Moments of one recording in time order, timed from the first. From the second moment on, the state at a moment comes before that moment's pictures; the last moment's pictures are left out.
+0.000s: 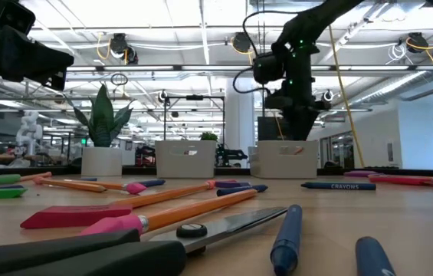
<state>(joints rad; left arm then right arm) -0.15 0.06 0.05 -0.05 0.00 0.05 -0.62 1.79 1.41 -1.12 0.08 0.35</state>
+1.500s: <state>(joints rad) -0.15 0.06 0.05 -0.05 0.00 0.05 -0.91 1.36 0.58 -1.00 0.07 0.45</state>
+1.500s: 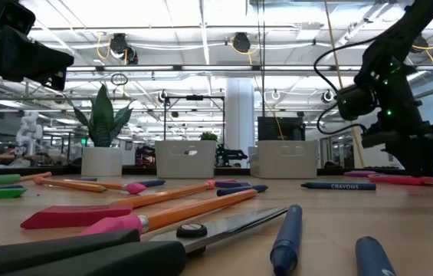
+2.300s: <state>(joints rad) -0.15 0.06 0.05 -0.05 0.00 0.05 -0.93 1.33 0.58 -0.98 0.05 0.46</state>
